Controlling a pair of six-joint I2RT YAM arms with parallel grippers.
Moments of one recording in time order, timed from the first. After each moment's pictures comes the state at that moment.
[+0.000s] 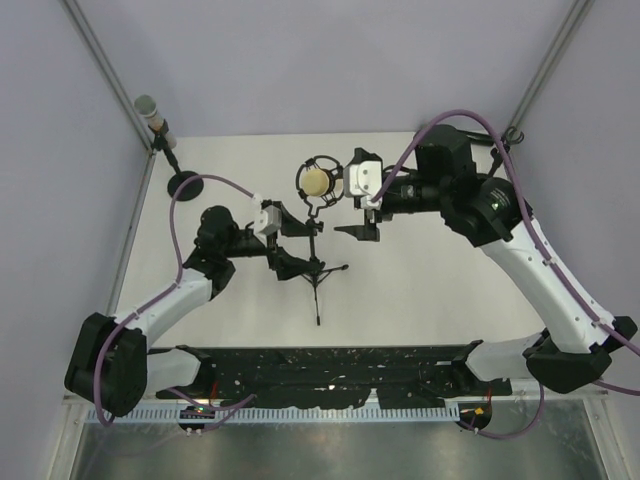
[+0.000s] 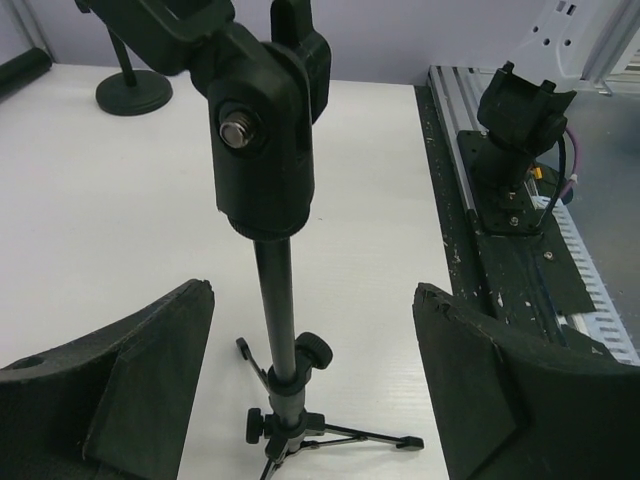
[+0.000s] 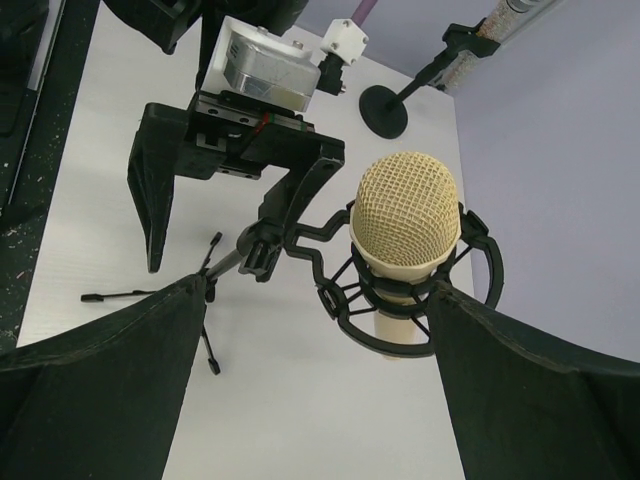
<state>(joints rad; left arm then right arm) -0.42 1.21 0.62 0.60 1.10 -0.01 0.68 1.30 1.72 -0.80 -0.64 -0.82</state>
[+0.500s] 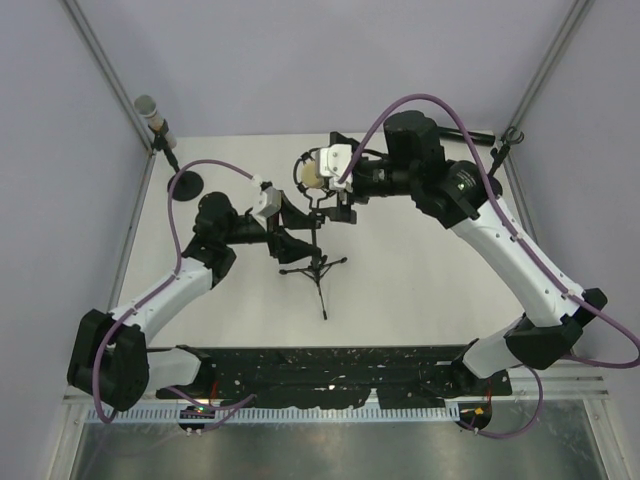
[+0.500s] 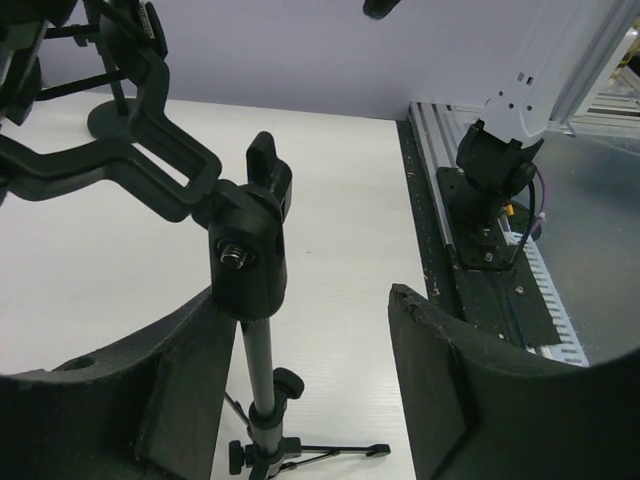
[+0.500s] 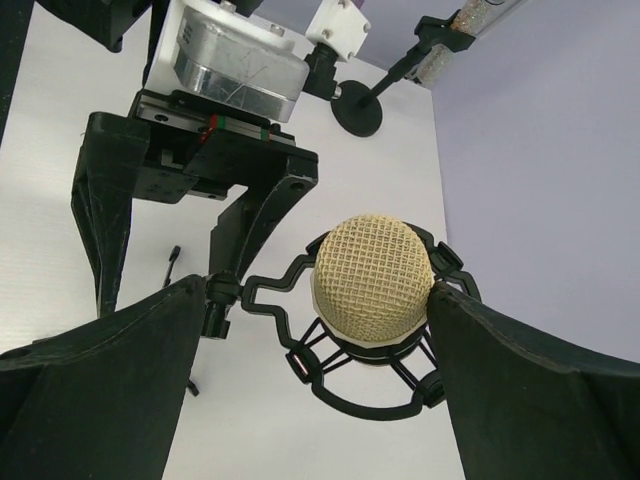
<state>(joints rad) -0.42 1.24 0.76 0.57 1.13 -0.13 0.73 1.47 1.83 -0.75 -0.56 -0.82</state>
